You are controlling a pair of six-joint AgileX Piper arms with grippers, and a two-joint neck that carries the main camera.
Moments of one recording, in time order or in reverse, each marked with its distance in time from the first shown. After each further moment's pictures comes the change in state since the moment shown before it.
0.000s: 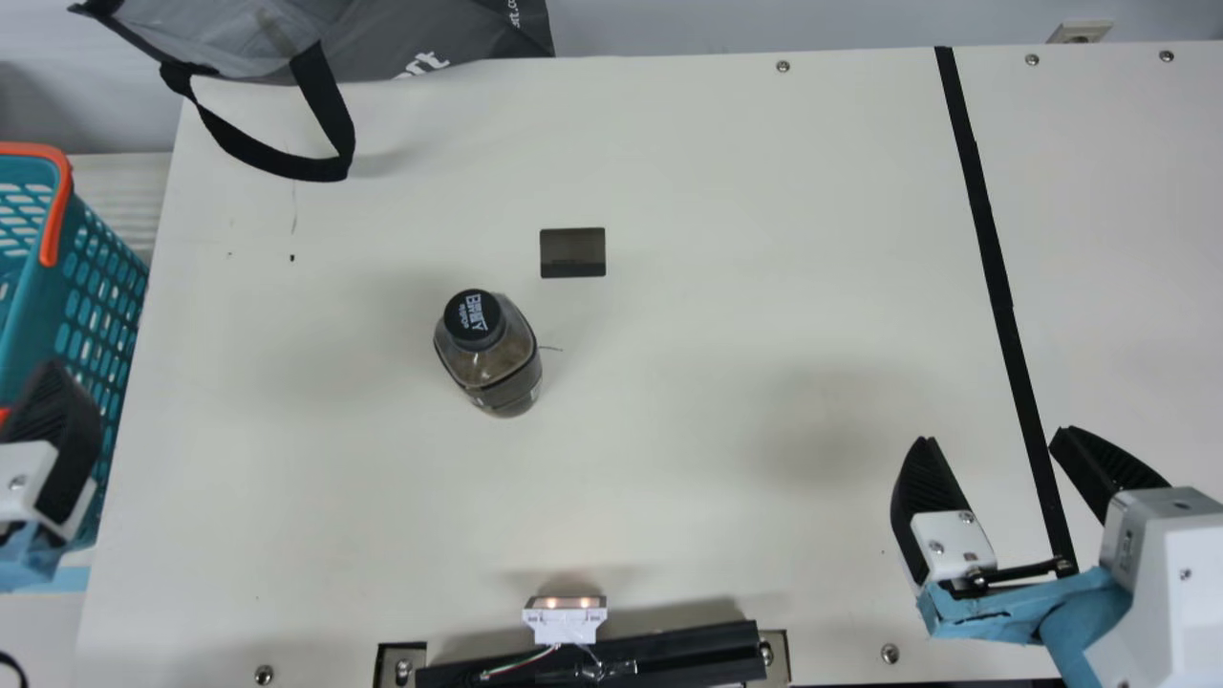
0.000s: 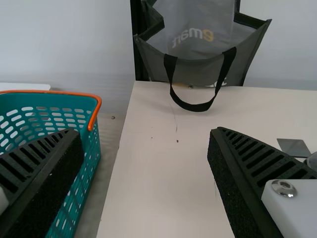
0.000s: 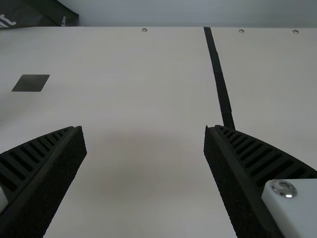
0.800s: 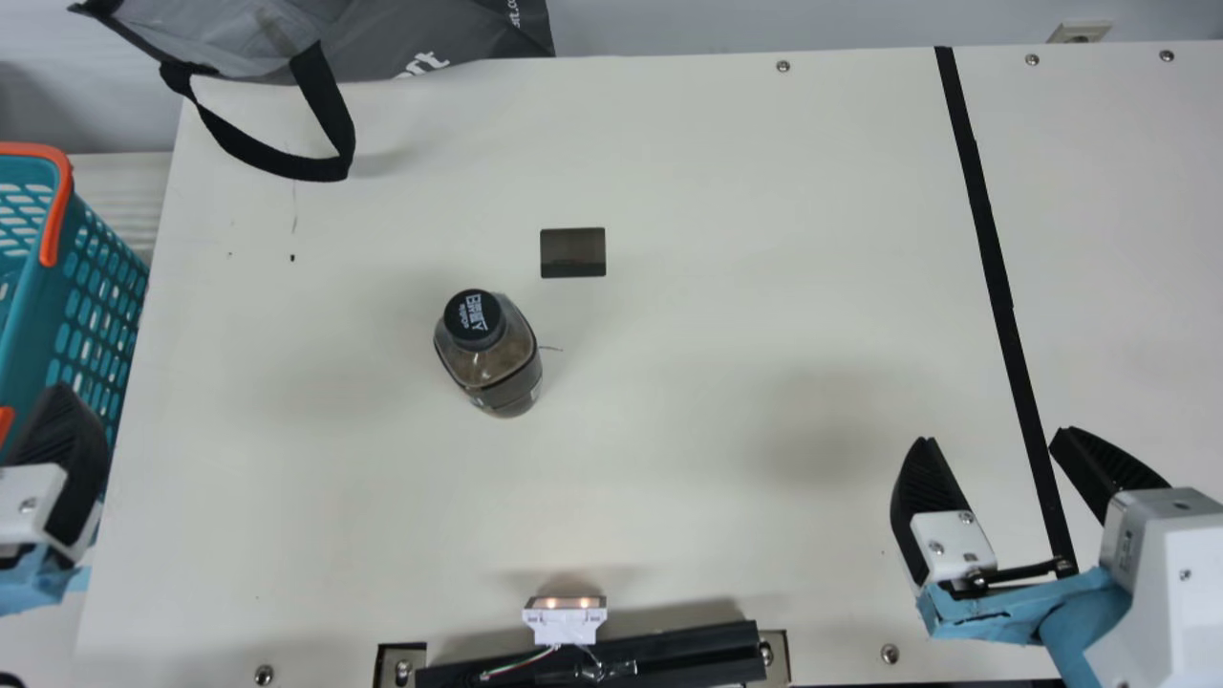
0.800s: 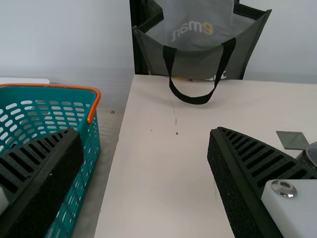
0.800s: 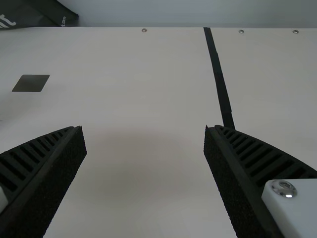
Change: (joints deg) left arm 5.3 -1.8 1.0 -9.1 1.3 9.5; right arm 0.0 0.0 0.0 0.0 0.0 0.0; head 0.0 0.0
